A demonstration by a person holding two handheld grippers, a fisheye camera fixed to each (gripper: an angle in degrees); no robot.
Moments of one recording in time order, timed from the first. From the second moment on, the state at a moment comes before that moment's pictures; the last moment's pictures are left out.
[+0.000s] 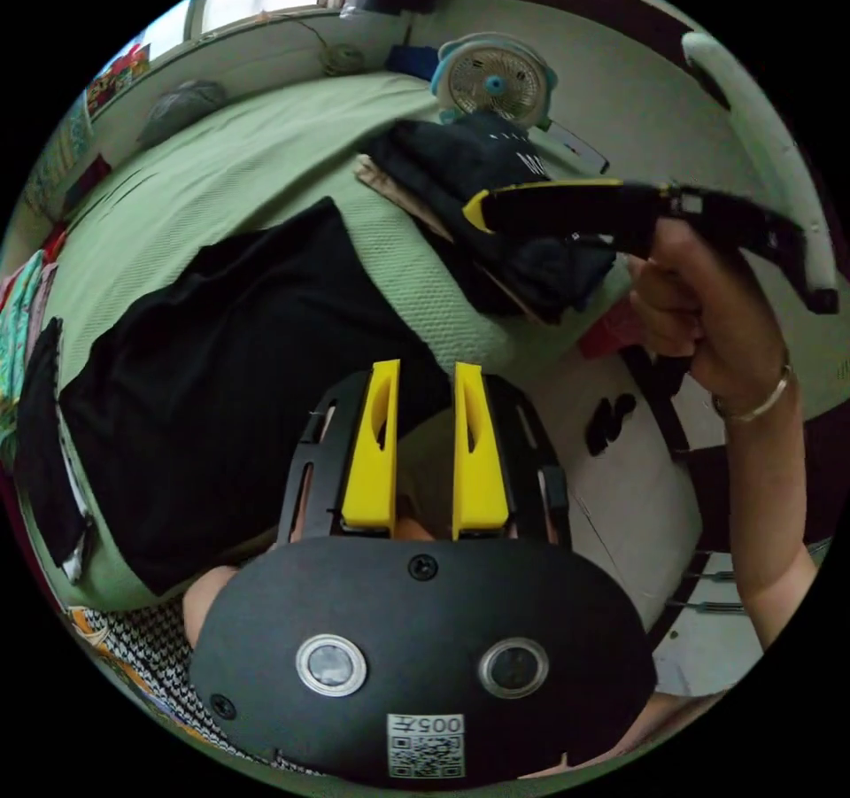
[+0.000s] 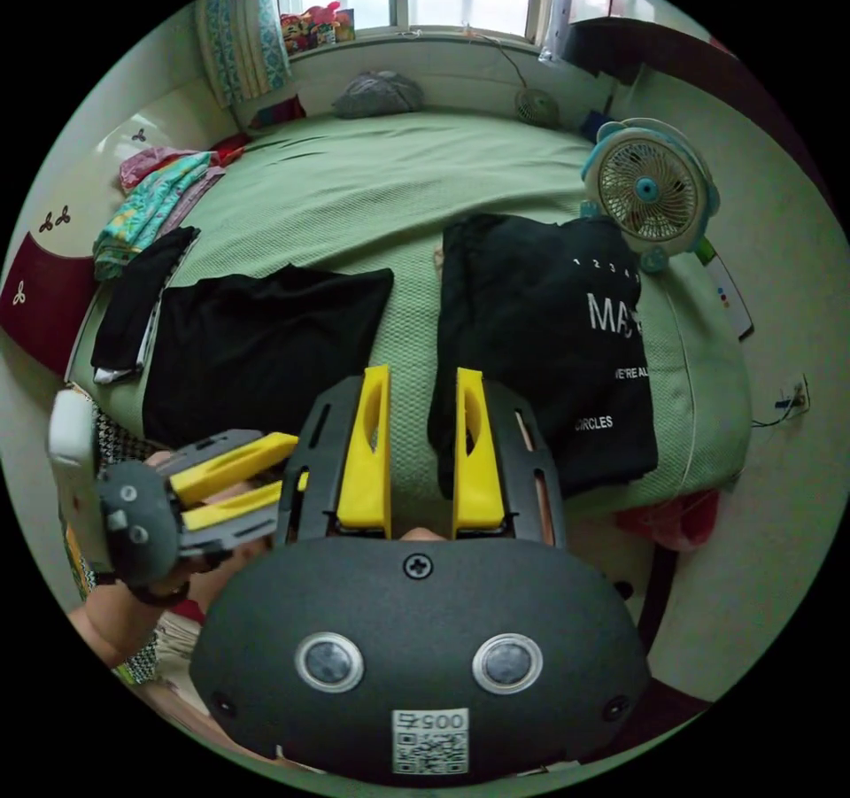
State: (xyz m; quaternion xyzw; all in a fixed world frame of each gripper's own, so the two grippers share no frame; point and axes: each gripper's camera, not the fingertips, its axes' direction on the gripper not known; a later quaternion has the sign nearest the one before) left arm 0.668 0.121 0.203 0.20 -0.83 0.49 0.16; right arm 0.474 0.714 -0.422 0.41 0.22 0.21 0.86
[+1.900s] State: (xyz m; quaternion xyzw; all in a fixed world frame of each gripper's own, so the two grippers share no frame) left arm 0.653 0.204 0.156 0.19 -0.77 0.55 0.27; right arm 0.615 0.567 -0.481 0.35 -0.01 0.24 0.91
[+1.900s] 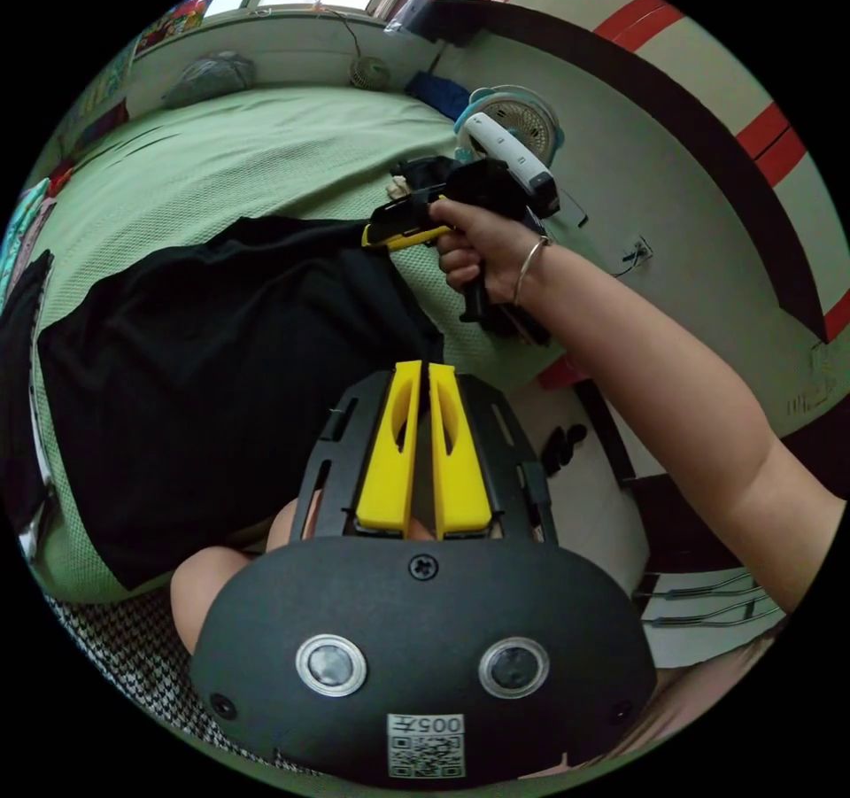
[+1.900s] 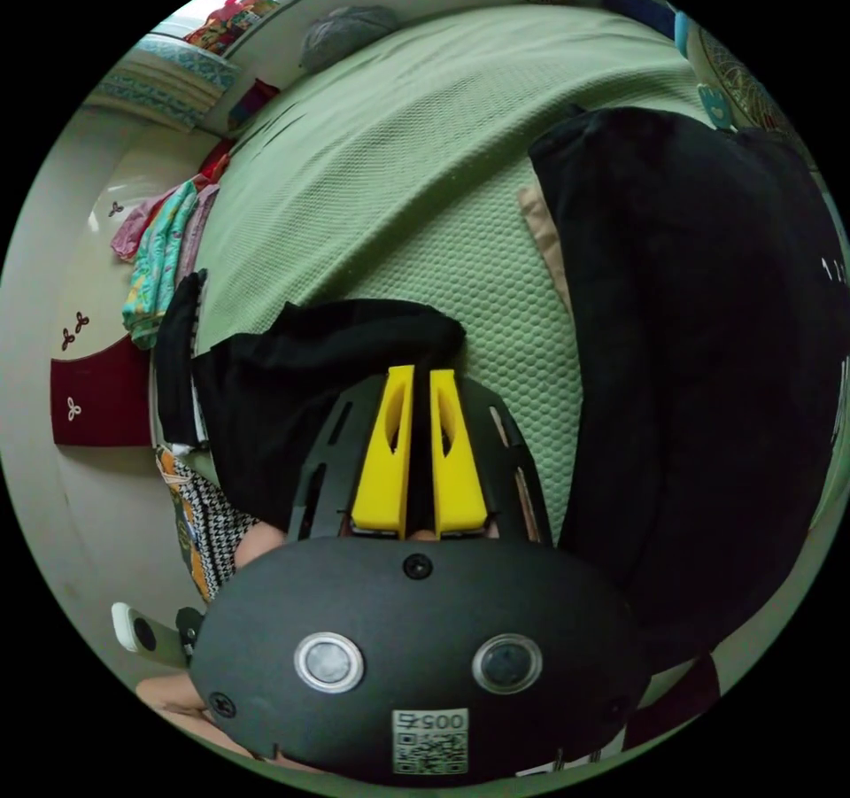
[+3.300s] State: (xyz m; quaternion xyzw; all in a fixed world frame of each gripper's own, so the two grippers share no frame) left arm 0.816 0.338 0.053 0.31 -0.77 0.47 0.28; right arm 0.284 0.435 -0.435 0.26 0.24 0.13 0.93
